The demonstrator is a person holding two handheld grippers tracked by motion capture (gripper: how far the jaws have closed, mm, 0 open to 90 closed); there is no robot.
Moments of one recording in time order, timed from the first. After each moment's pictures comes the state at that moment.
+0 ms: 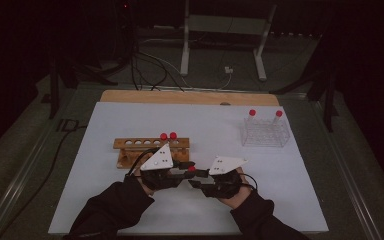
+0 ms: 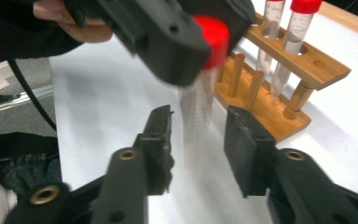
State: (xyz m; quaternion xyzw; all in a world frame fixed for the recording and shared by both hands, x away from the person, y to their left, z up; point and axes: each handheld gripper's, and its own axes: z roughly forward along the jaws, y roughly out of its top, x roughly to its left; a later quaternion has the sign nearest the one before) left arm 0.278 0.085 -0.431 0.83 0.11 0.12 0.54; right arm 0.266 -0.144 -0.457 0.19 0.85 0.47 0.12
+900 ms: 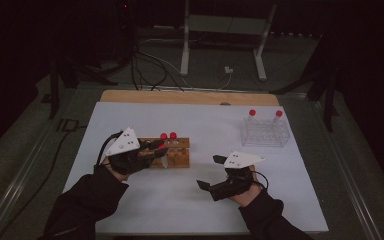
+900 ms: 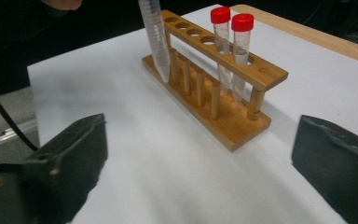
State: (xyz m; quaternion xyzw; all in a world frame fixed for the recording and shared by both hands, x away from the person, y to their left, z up) left arm 0.294 0.152 -0.401 0.80 0.19 0.20 0.54; right arm 0.268 -0.170 -0.450 0.25 0.81 0.51 0.14
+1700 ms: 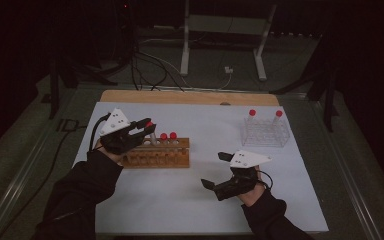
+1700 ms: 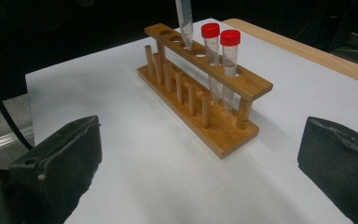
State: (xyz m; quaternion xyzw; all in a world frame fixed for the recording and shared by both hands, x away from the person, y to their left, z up) left arm 0.331 0.169 -0.390 0.76 0.26 0.26 0.54; right arm 0.268 -0.180 -0.445 0.24 0.80 0.52 0.16
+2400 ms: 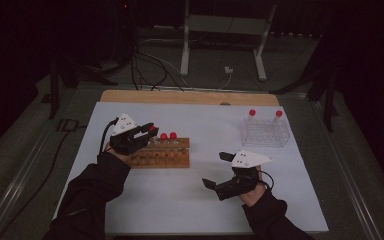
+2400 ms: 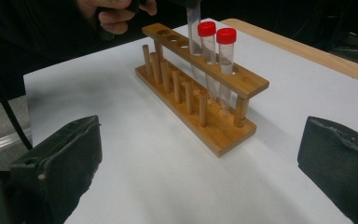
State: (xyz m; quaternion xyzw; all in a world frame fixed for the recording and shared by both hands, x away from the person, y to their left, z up) left arm 0.356 0.163 -0.436 0.76 0.30 0.25 0.52; right arm 0.268 -0.183 -0.447 0.24 0.80 0.53 0.16
